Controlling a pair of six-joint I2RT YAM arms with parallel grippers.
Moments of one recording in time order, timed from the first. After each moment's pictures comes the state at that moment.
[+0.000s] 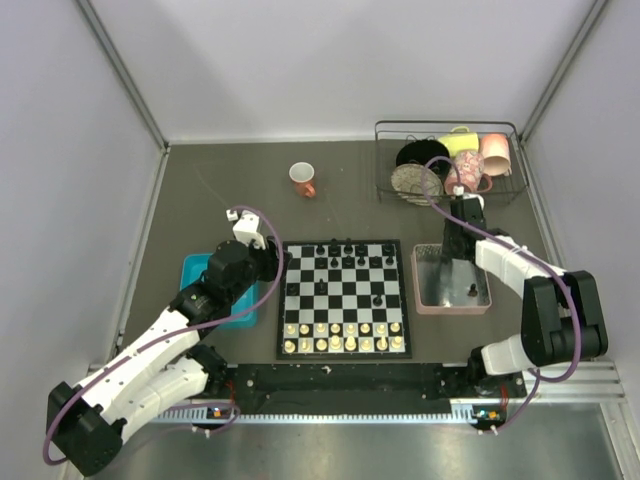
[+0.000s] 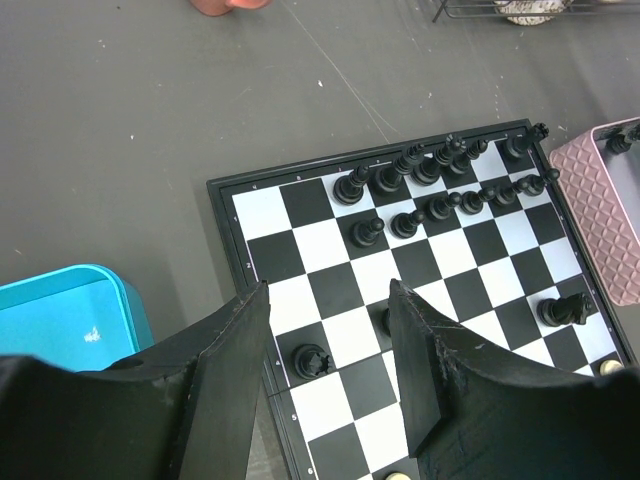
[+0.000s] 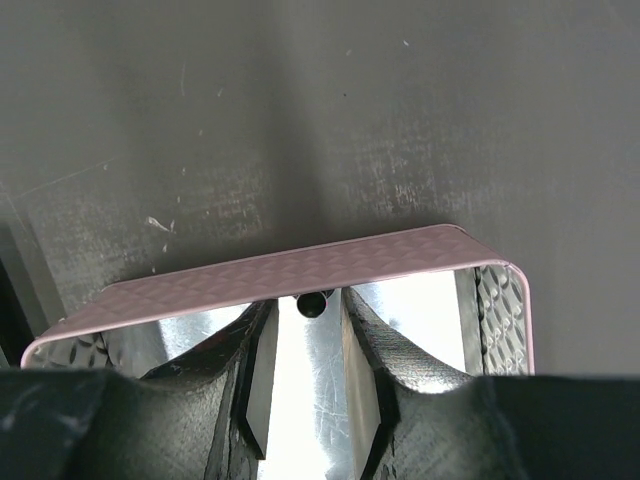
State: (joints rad) left arm -0.61 0.79 0.56 -0.15 -0.15 -0.37; right arm 0.15 1.43 0.76 -0.29 0.22 0.28
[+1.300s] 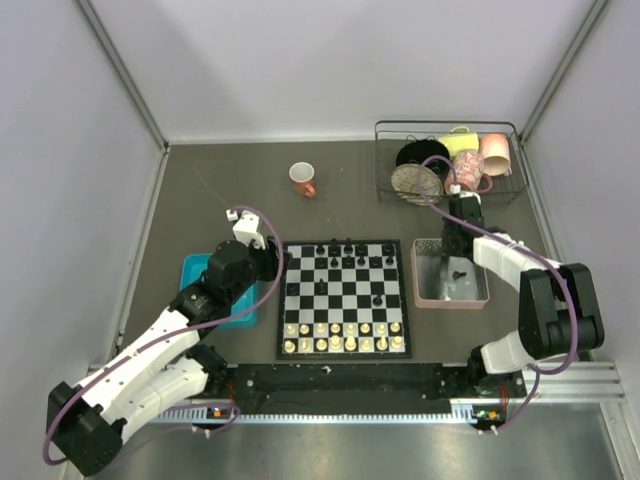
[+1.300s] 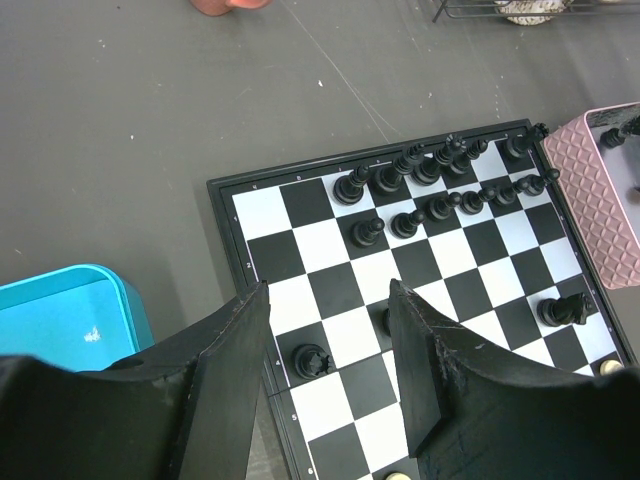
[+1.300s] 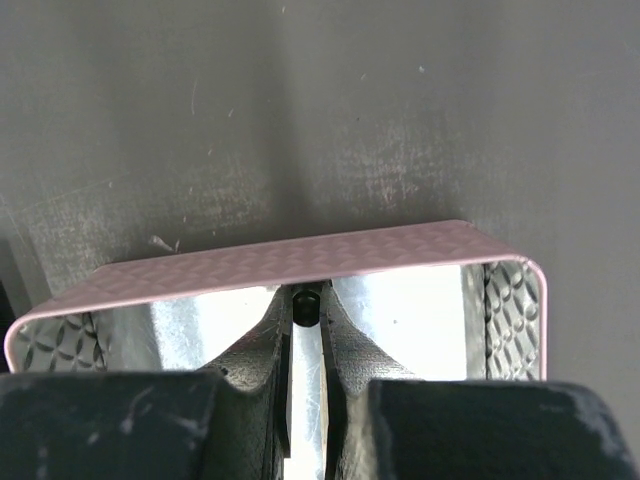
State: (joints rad) left arm -0.61 0.79 0.56 -0.15 -0.14 -0.37; right arm 0.15 1.48 0.77 -0.22 0.22 0.23
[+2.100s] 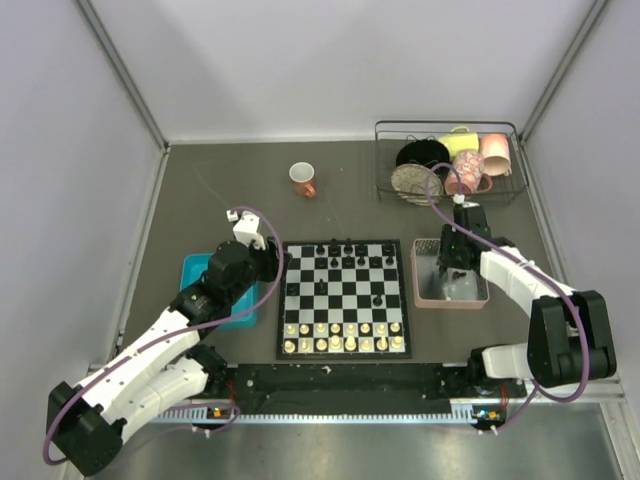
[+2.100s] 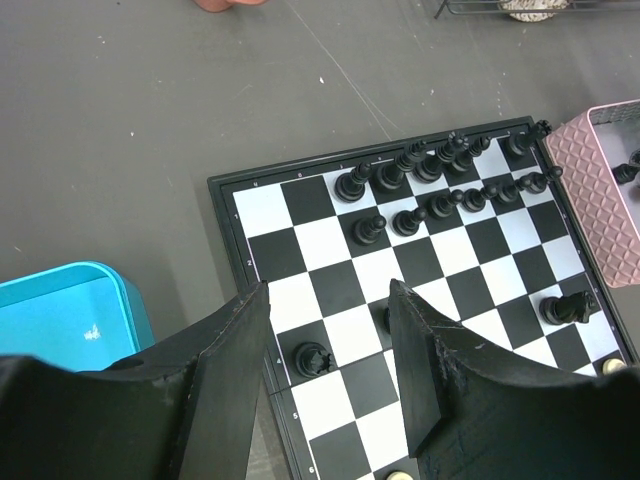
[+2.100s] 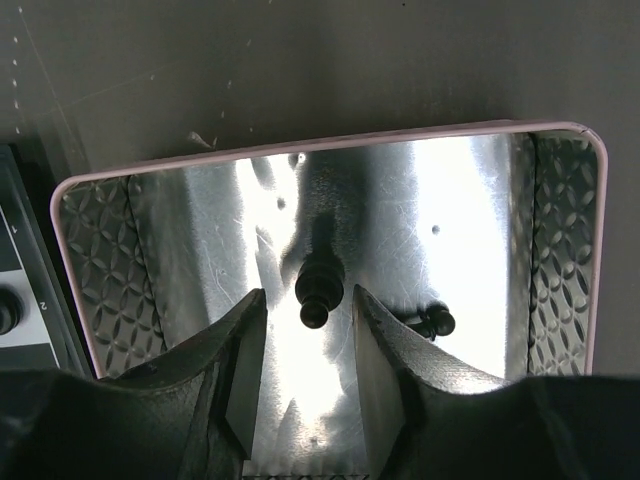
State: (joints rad) left arm -0.61 0.79 0.56 -0.15 -0.14 -0.37; right arm 0.16 1.32 0.70 -0.34 0.10 0.30
